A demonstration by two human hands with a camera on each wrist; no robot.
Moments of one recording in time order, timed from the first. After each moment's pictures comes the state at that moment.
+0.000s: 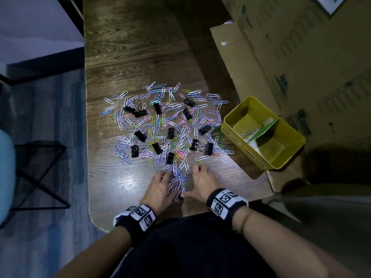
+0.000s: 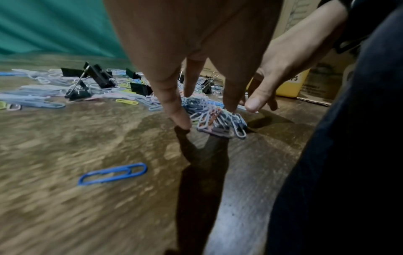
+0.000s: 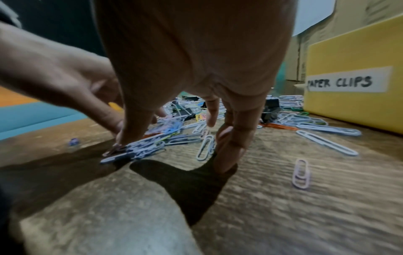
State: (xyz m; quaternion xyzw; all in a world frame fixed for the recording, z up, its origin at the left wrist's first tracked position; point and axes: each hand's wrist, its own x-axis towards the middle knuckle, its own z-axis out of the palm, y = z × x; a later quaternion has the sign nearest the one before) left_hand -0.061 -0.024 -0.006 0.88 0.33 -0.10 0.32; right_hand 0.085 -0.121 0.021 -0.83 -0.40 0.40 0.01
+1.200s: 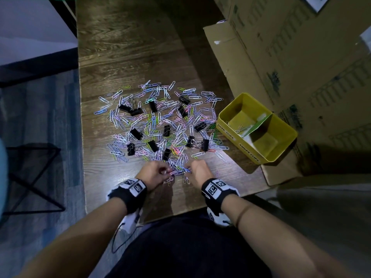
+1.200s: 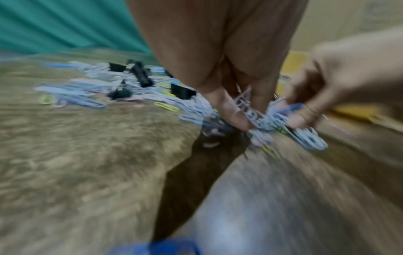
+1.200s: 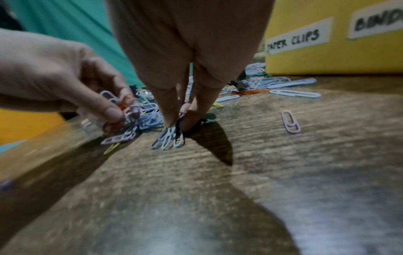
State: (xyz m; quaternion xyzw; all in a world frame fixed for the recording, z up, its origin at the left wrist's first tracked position) left_hand -0.032 0.021 0.008 0.87 0.30 -0.12 0.38; right_hand 0.095 -0.110 0.001 -0.83 -0.36 0.38 0.15
